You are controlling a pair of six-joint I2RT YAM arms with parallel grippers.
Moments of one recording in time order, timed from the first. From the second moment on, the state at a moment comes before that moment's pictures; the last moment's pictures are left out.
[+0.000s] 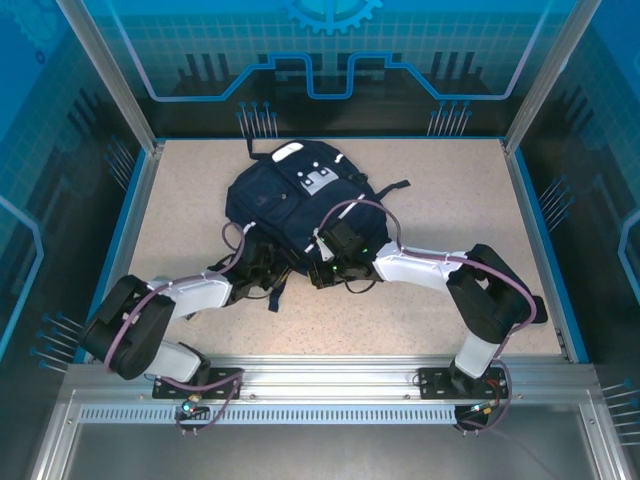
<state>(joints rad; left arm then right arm) -0.47 1.44 0.52 0.14 0.15 -1.30 0.83 1.72 1.05 -0.32 -0.23 0.53</state>
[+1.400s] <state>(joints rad) -0.48 1.47 0.56 0.09 0.11 -1.18 0.85 1.69 1.10 -0.67 0.25 0.43</state>
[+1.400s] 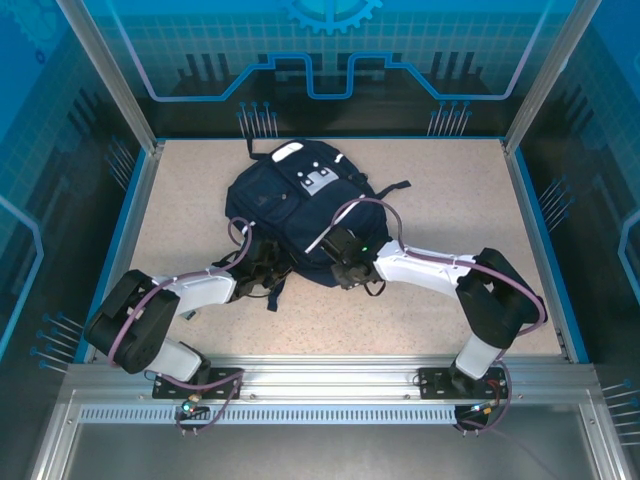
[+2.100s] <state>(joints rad) -0.47 1.39 0.56 0.03 0.10 -1.14 0.77 1.59 1.03 -0.69 0.33 0.53</state>
